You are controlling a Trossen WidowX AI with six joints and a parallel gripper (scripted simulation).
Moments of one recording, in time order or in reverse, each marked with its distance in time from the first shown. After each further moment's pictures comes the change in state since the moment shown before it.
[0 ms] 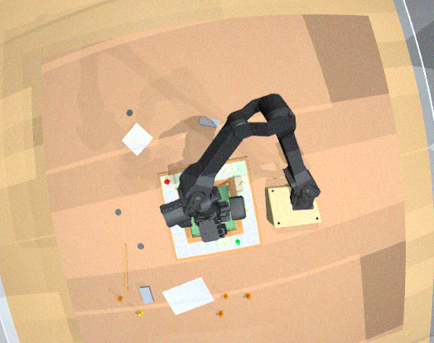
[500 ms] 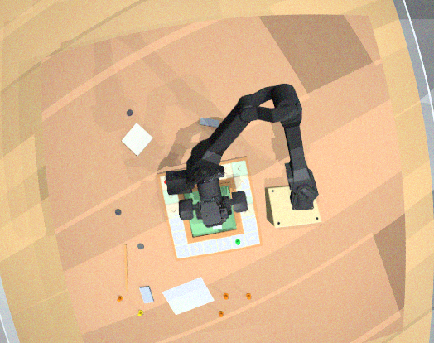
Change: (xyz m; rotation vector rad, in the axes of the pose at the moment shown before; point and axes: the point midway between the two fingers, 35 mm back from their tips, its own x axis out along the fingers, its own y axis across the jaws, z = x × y) arm 0.007 0.003 -0.001 -0.029 -0.425 -0.077
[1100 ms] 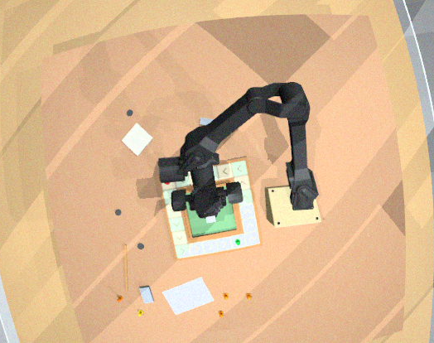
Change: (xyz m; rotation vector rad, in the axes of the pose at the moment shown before) arm -0.045 -0.012 0.006 -0.012 -0.040 -0.023
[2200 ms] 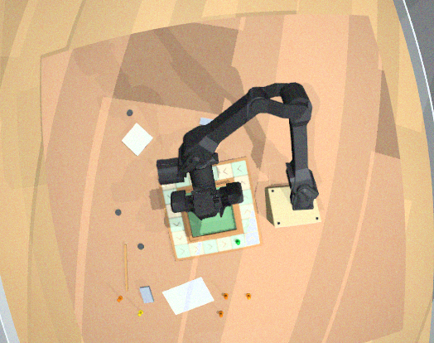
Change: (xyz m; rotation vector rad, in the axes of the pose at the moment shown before) arm -0.010 0.001 0.012 0.004 0.000 0.015
